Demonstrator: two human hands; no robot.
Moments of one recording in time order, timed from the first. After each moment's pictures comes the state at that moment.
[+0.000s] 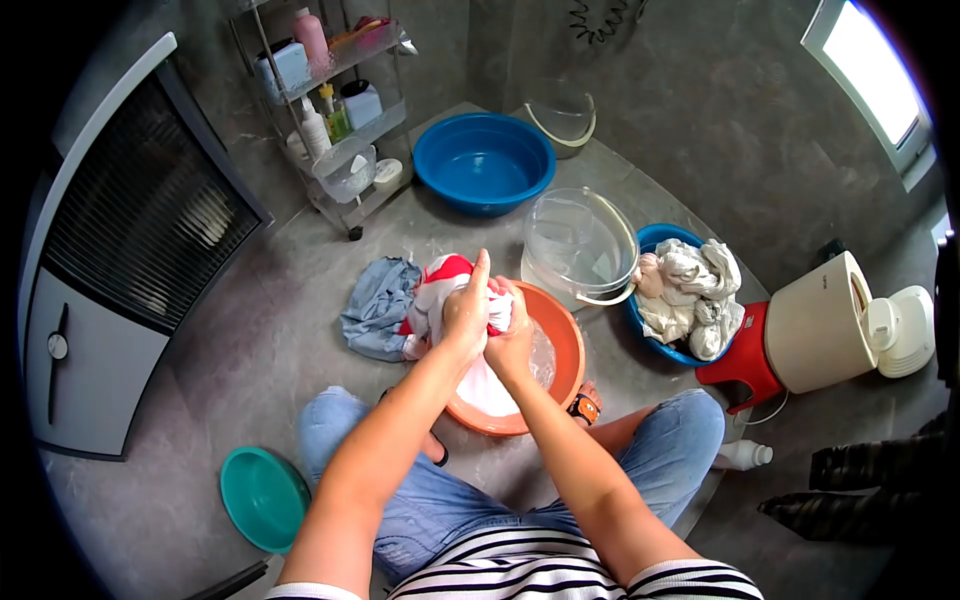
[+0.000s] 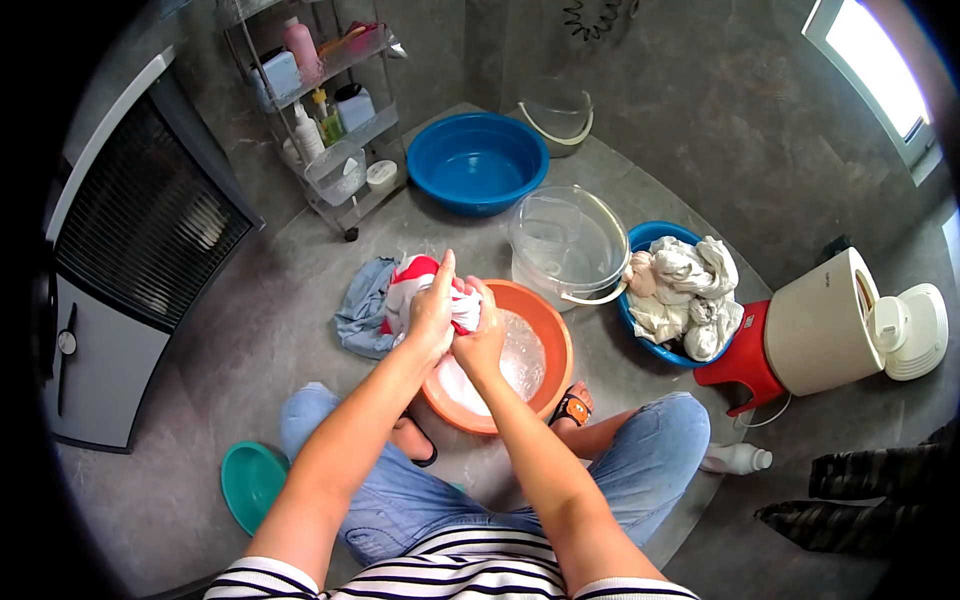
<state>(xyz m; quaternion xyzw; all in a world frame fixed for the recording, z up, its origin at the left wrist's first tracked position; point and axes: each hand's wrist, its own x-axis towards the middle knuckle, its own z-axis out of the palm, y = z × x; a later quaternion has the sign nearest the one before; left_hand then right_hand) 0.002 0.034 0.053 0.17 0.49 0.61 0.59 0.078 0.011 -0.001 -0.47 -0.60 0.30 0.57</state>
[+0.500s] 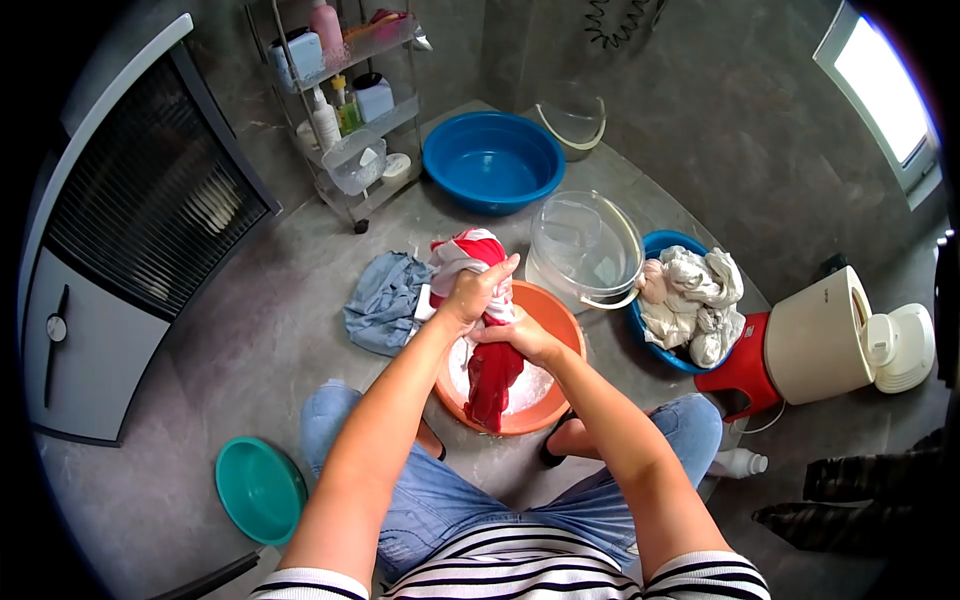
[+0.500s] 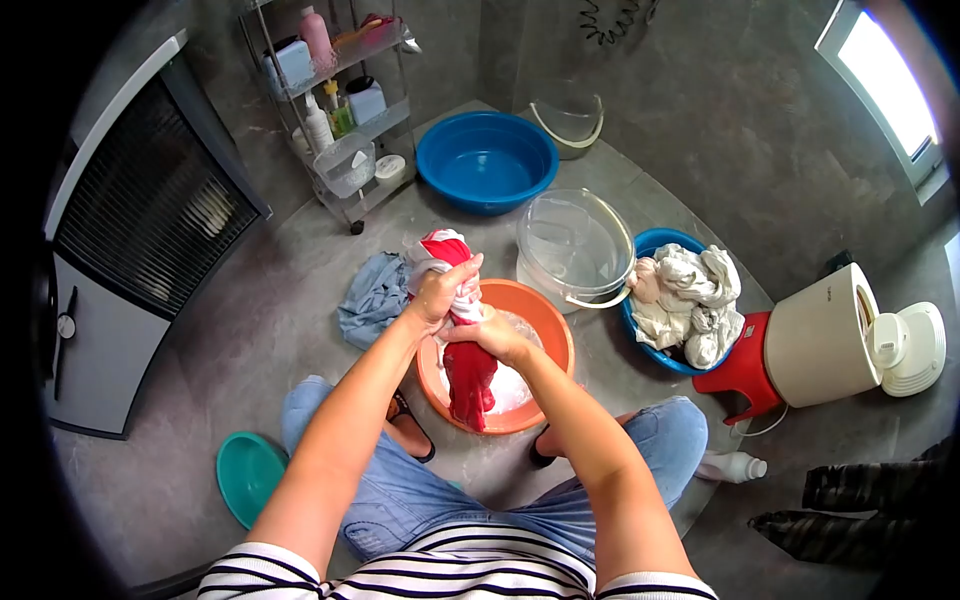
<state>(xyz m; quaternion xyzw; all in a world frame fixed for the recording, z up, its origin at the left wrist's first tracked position) -0.028 0.054 0.048 0.36 0.38 0.50 0.69 0.111 0.037 0.027 -0.37 -0.49 0.76 0.22</state>
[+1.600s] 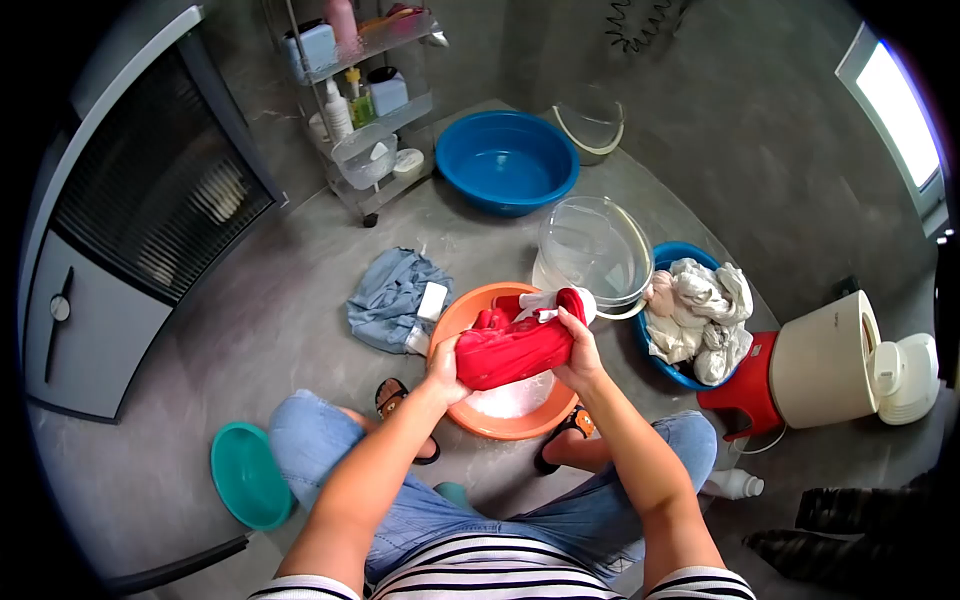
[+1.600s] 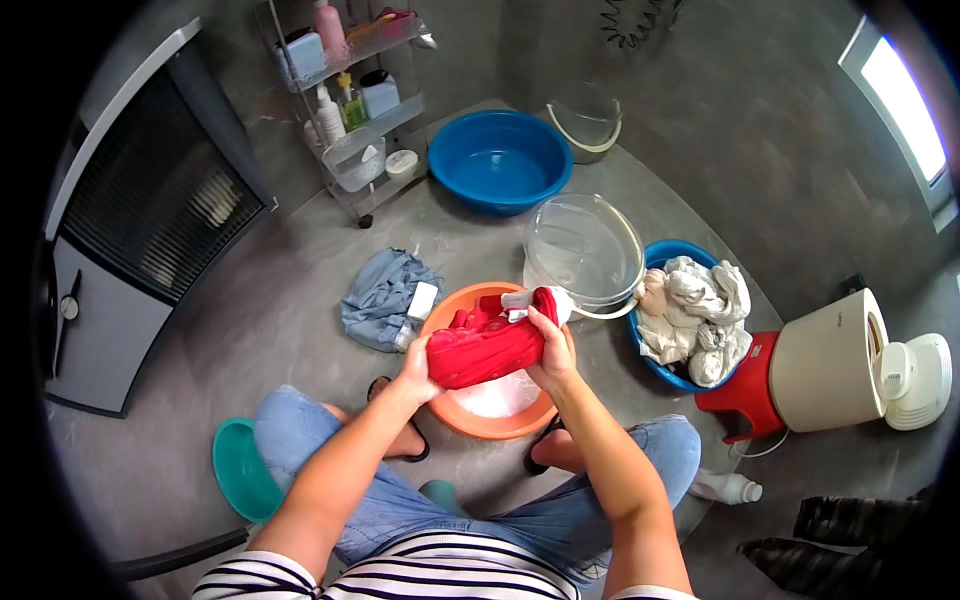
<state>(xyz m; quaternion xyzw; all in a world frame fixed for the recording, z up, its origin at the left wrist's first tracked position) -0.021 -0.026 -0.028 -0.03 0.24 0.56 0.79 0.186 0.043 -0.017 -0.29 -0.13 0.82 0.47</state>
